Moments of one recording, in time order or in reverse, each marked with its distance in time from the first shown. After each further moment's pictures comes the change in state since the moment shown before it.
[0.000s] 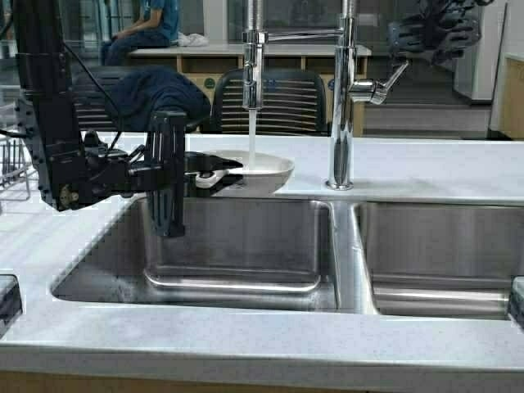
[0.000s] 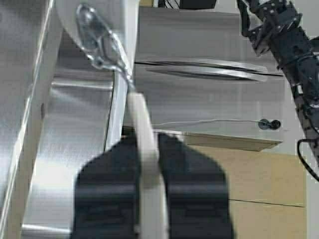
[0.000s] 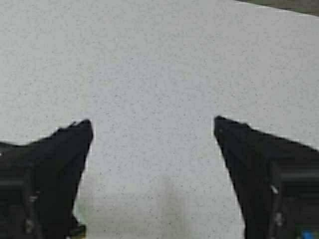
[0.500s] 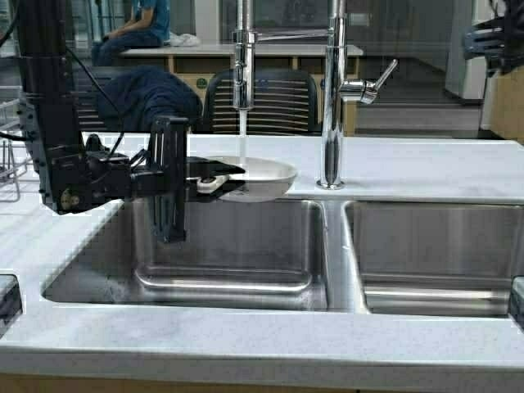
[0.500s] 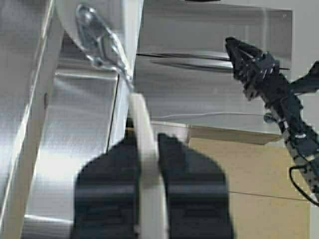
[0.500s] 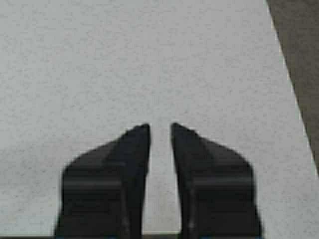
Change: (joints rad) left arm -0.006 0.015 0.000 0.006 0.000 -0.002; right arm -0.112 -0.103 0.187 -0.006 -0.043 -0.018
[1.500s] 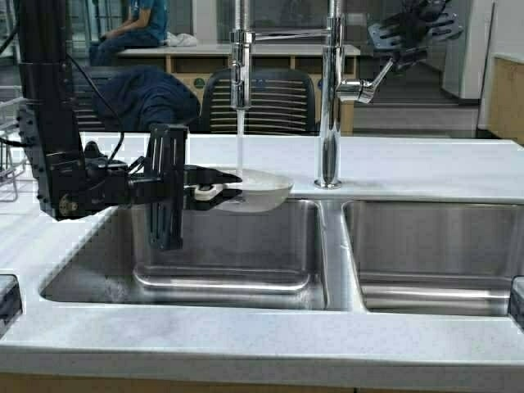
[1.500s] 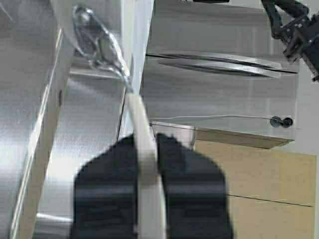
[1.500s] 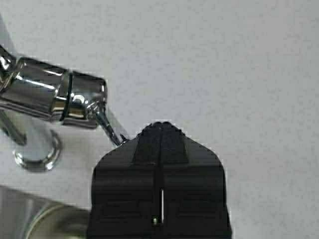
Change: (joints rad) left arm 0.006 0.029 -0.005 -0.006 -0.002 0.002; right arm 0.264 0.037 -0.137 -0.009 0.179 -0.052
